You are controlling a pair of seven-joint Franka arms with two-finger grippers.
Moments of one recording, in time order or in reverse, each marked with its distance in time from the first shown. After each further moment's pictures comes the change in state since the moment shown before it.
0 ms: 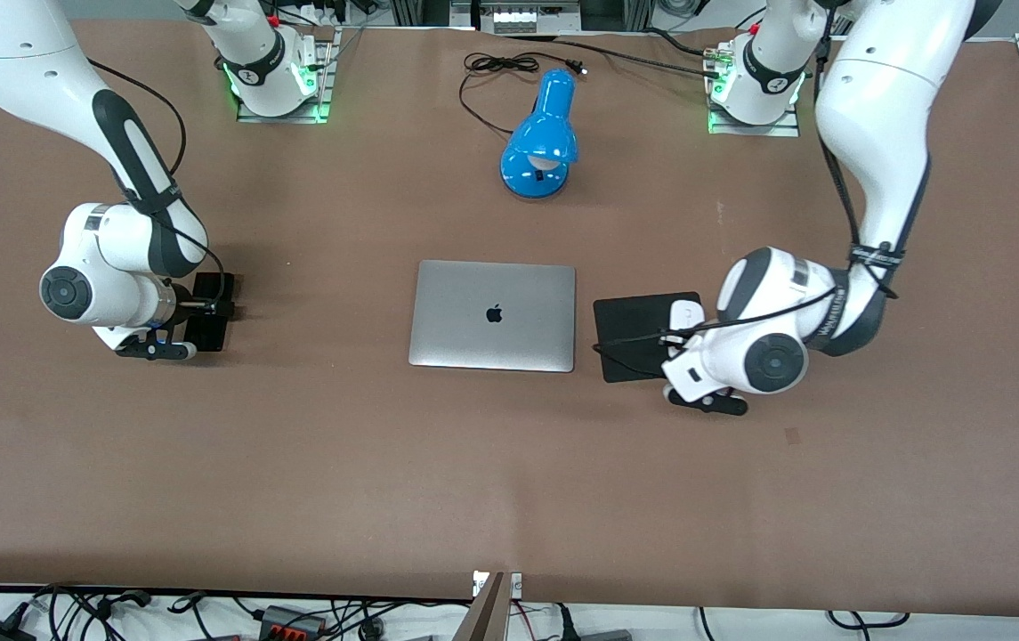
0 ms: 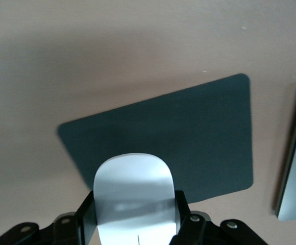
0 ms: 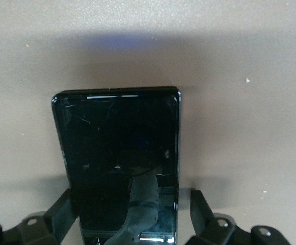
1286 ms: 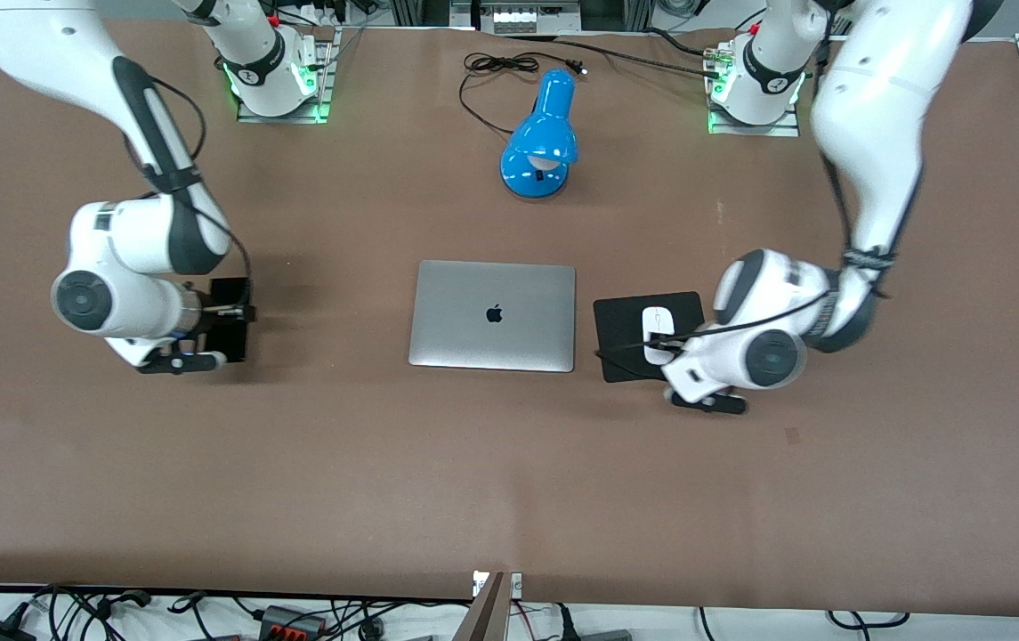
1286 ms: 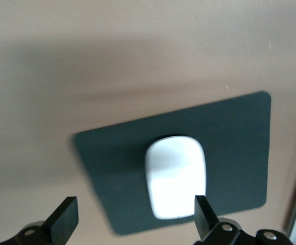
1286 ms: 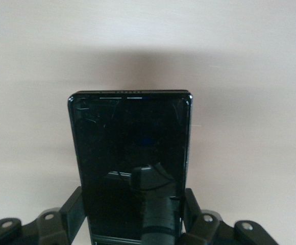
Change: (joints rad) left arm 0.060 -0.050 0.013 -0.032 0.000 0.030 -0.018; right arm 0.187 -0.063 0.027 0.156 0.055 -0.202 0.082
